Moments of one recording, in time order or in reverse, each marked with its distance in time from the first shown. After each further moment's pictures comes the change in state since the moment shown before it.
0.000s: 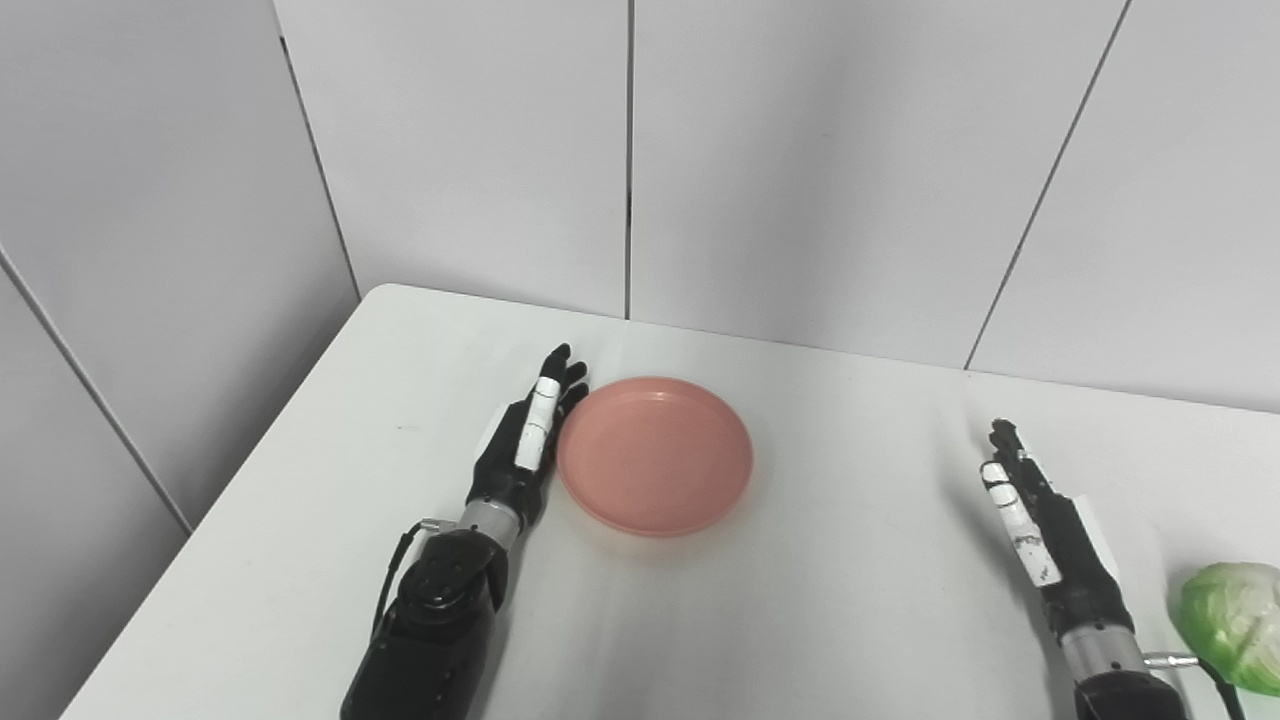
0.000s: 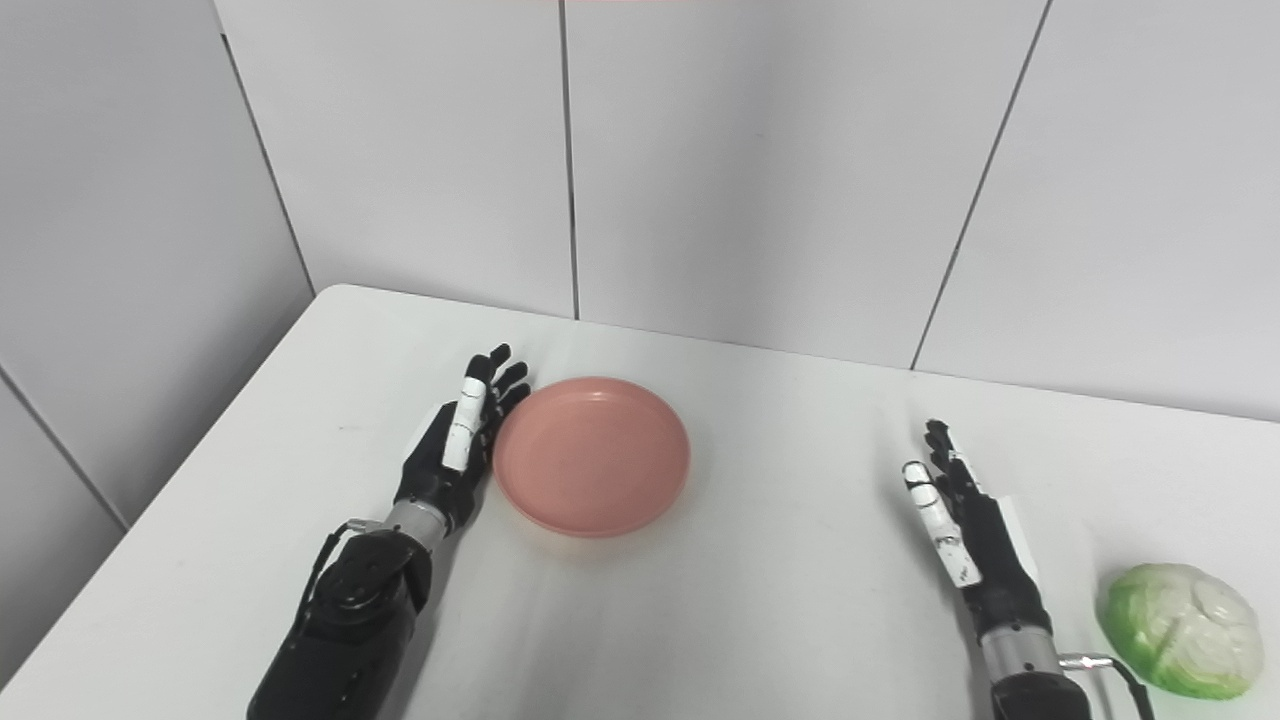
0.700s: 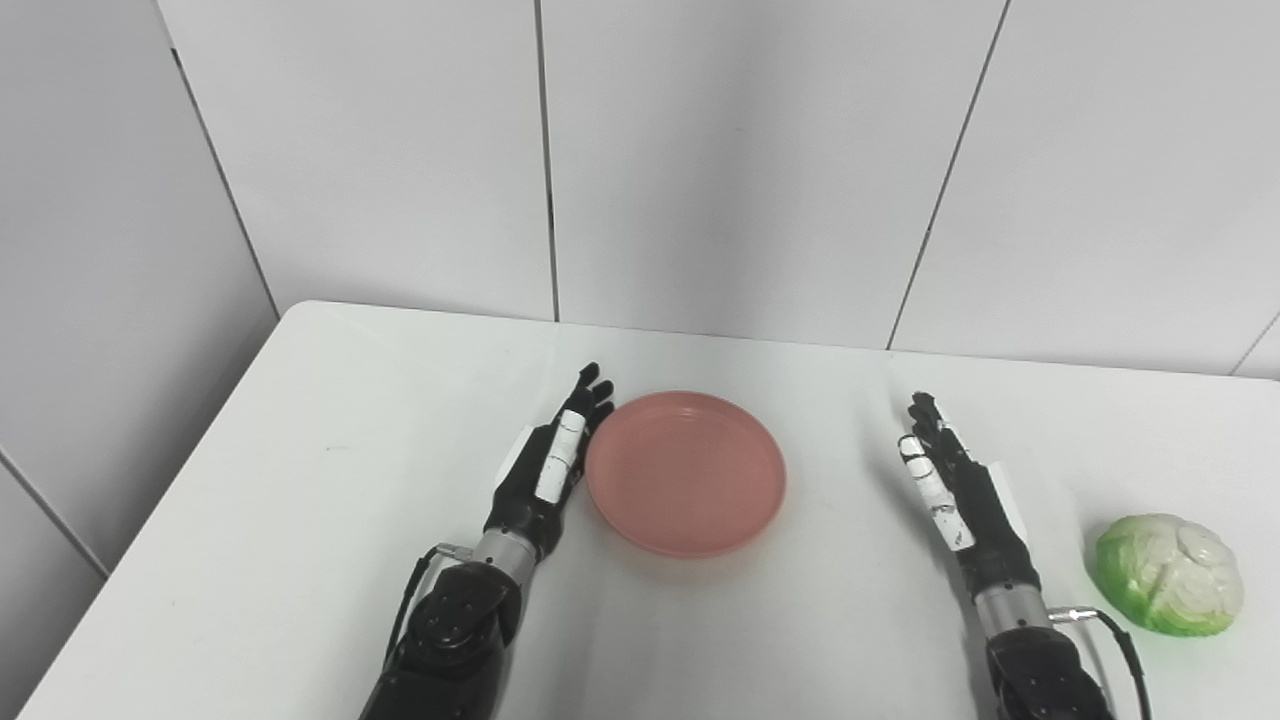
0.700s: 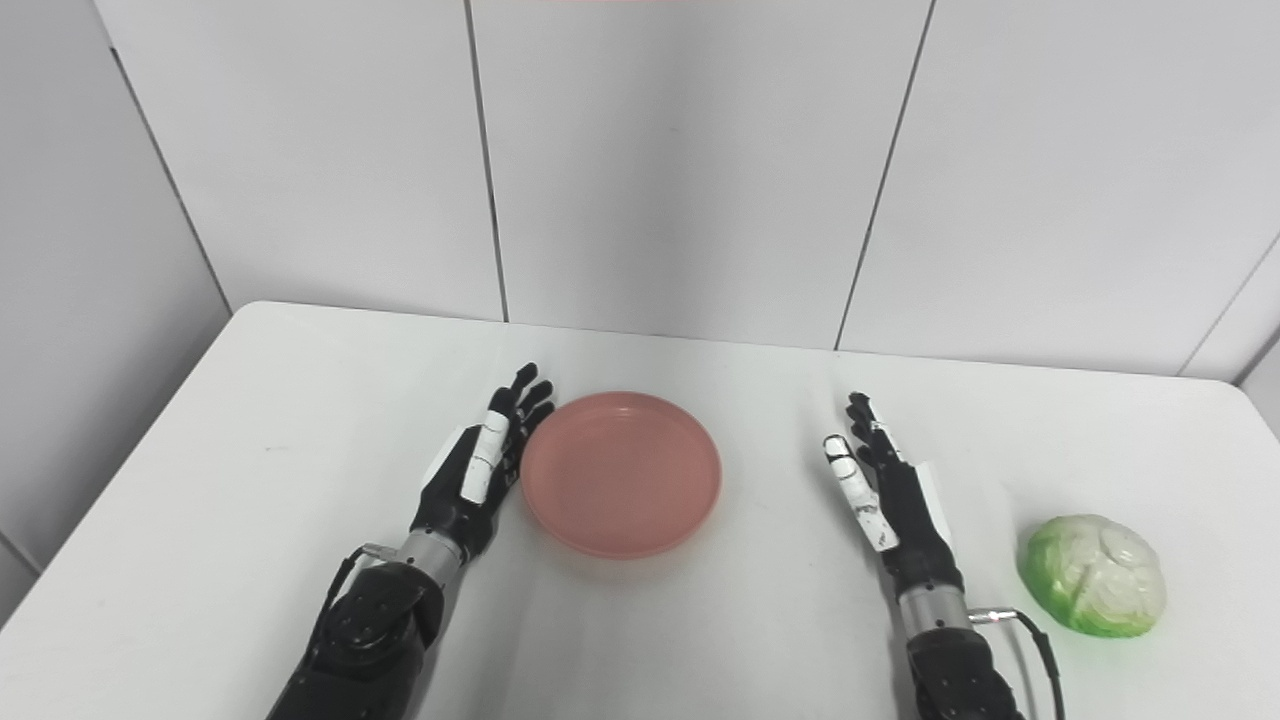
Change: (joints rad) left arm -0.018 -0.063 -0.109 0.089 0.025 -0.108 -0.066; right arm -0.017 0.034 0.011 0.061 -0.026 -0.041 -0.081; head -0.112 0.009
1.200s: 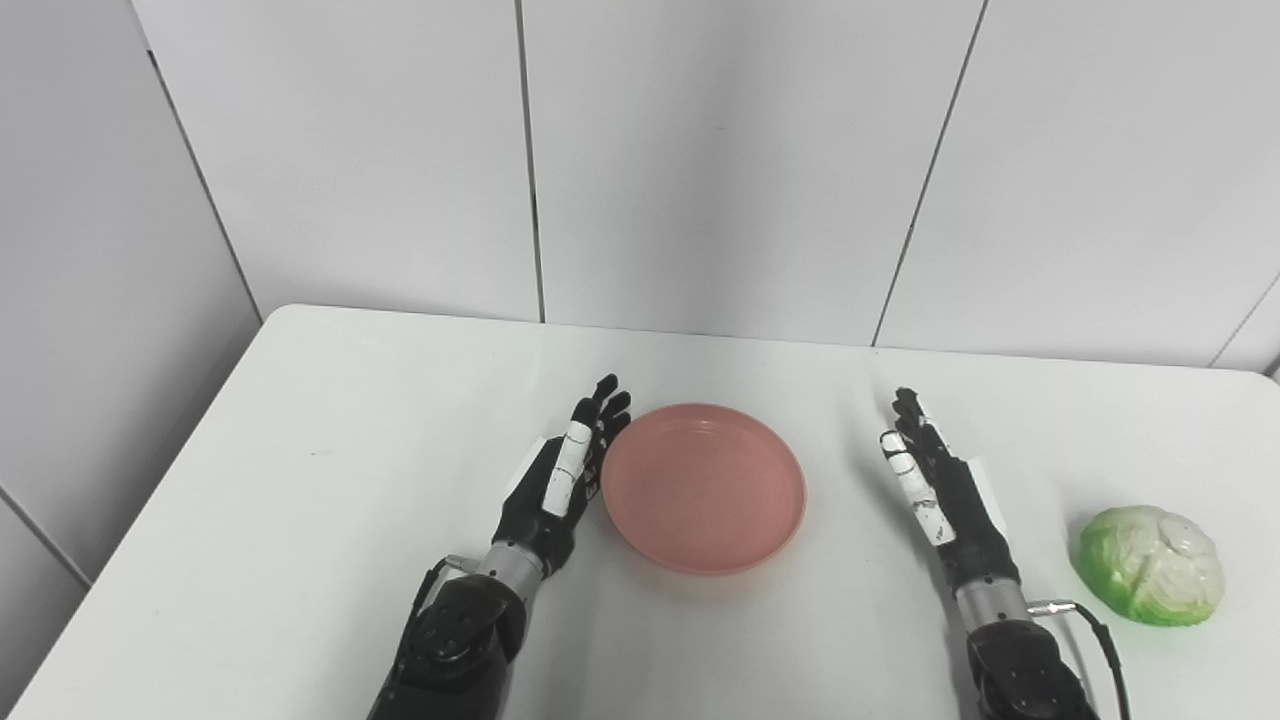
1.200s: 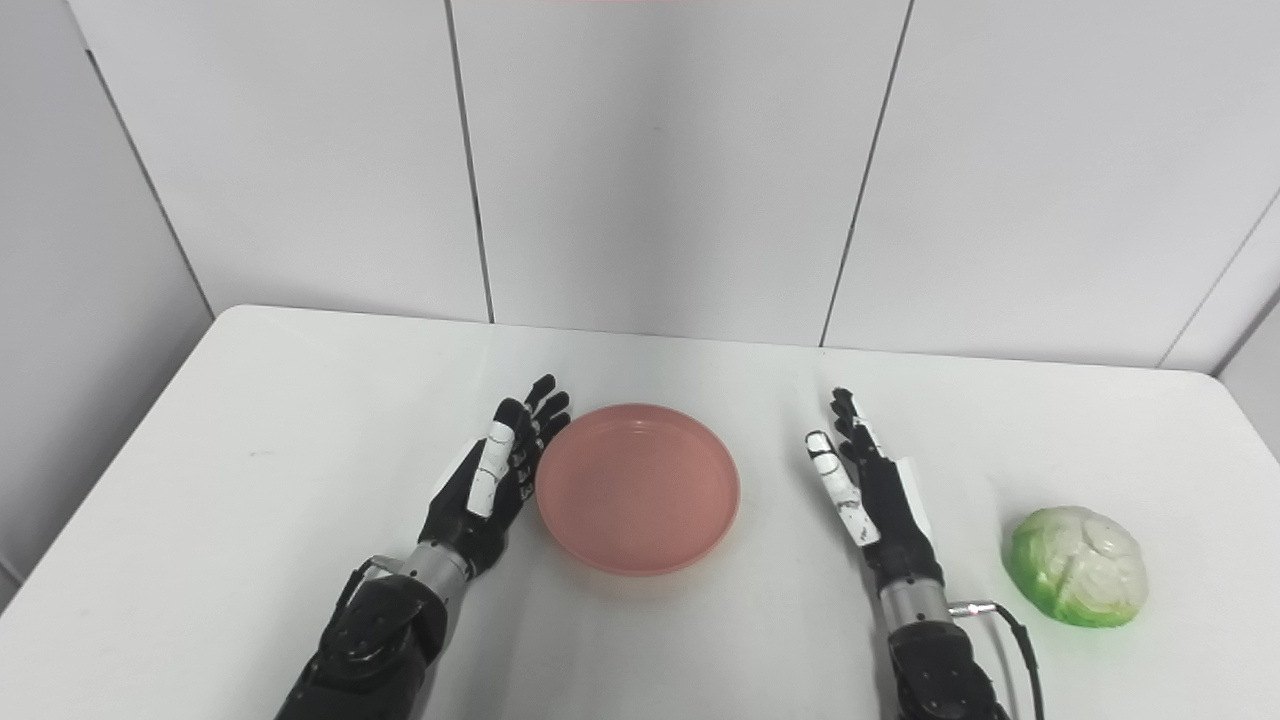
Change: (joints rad) left arm 0.016 -0.020 0.001 -0.007 -0.045 -0.001 -0.065; right arm 0.001 0.010 0.003 -0.011 -0.002 0.003 -0.004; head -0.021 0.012
